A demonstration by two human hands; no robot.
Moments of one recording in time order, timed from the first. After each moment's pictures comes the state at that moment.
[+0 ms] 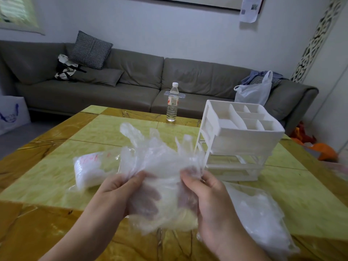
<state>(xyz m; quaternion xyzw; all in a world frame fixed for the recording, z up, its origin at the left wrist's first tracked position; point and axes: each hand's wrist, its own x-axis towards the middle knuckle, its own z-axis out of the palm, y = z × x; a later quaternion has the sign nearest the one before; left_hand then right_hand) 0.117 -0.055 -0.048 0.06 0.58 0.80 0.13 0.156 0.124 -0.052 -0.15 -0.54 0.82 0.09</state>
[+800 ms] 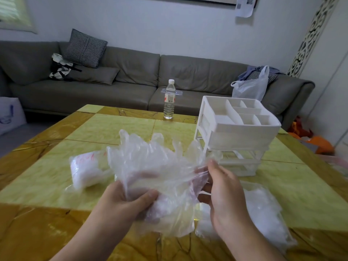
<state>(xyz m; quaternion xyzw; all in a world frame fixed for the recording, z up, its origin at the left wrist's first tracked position) 0.123 -0.053 -0.064 0.12 0.64 0.75 0.15 0.153 0.148 -0.052 -0.23 -0.56 0.77 0.19</state>
